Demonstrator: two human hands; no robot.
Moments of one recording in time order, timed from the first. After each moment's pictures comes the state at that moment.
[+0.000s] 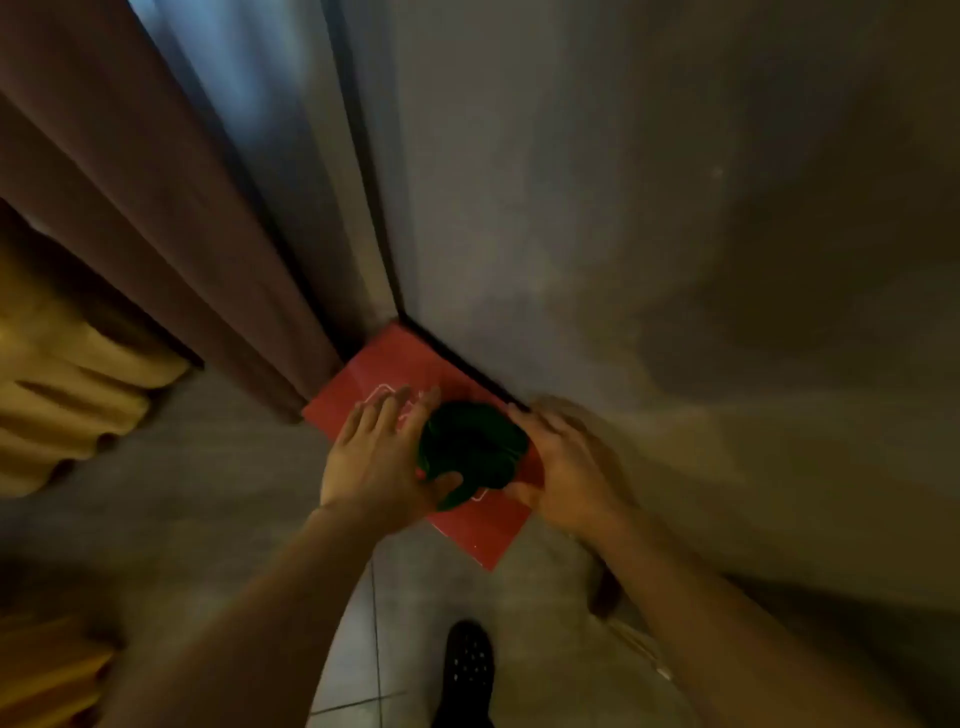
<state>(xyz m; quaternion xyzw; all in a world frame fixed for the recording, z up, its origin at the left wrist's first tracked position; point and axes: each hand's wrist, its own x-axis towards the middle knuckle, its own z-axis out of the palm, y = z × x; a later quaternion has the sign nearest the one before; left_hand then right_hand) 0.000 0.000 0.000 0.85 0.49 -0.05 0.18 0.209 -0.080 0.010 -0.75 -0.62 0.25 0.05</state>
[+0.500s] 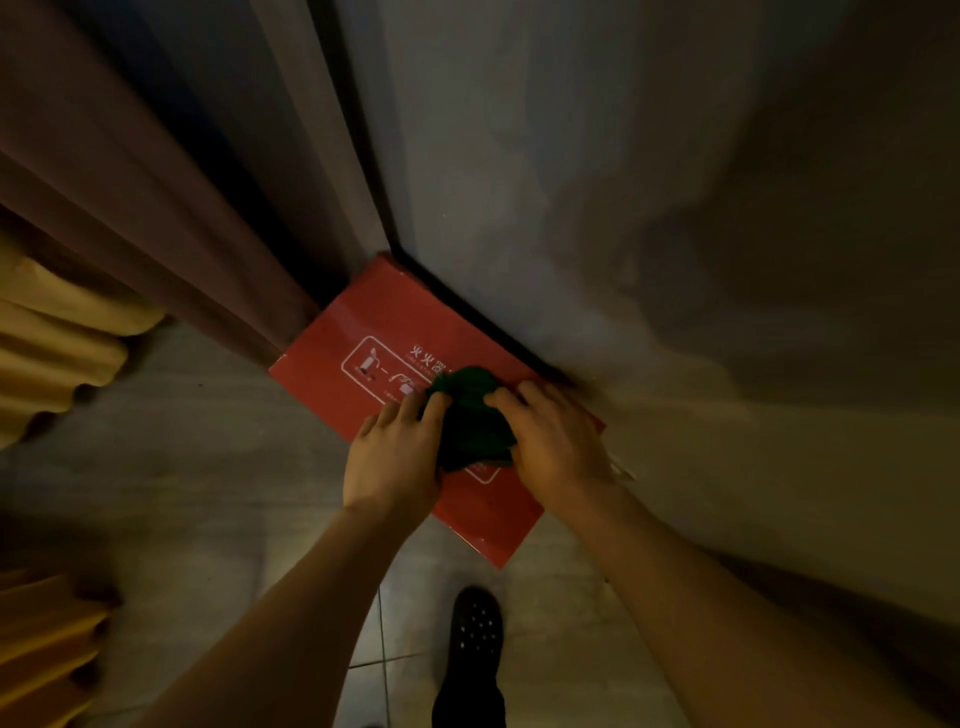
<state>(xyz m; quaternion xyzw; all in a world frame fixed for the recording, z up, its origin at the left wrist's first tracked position) 0.024 -0.006 -0.104 0.84 0.51 -0.08 0.18 0.195 -0.047 -0.093 -0.72 -0.67 0.19 -0.01</state>
